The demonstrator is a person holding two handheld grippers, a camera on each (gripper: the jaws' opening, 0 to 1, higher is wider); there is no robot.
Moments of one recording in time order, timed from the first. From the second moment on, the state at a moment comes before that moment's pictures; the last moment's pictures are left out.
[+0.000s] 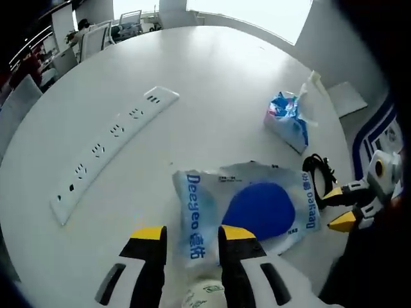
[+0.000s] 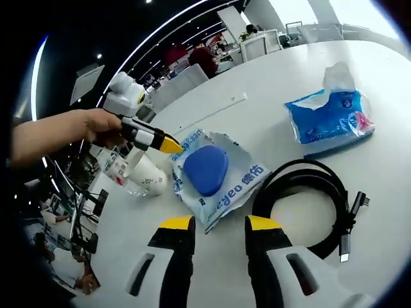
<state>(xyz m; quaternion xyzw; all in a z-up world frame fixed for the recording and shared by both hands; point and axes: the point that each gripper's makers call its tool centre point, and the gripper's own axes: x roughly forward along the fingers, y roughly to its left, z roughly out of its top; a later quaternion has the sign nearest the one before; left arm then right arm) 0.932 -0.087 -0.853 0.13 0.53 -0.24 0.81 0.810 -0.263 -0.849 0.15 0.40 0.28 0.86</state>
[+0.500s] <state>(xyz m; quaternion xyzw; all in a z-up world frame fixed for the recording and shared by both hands) 0.912 -0.191 -0.821 0.19 0.48 -0.38 0.77 0.826 -0.325 -0.823 0.07 0.36 0.25 0.89</state>
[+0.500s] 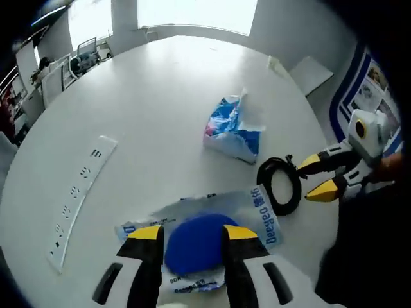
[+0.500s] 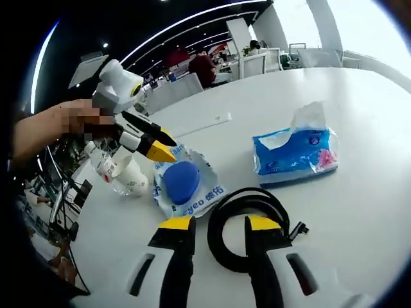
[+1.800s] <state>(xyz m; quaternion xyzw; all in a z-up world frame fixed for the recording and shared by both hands) 0.801 -0.286 -0.857 -0.12 0.47 -0.16 0.86 0.857 -0.364 -0.869 -0.11 0.37 0.38 0.84</state>
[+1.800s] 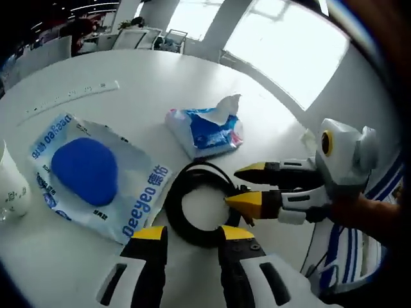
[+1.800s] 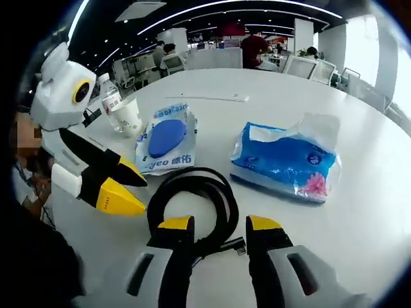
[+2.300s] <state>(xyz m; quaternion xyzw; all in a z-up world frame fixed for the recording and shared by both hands) 0.807 -0.284 -0.874 -0.16 0.46 -0.09 0.87 0.863 -0.360 -0.874 -0.09 0.40 0.36 0.84</state>
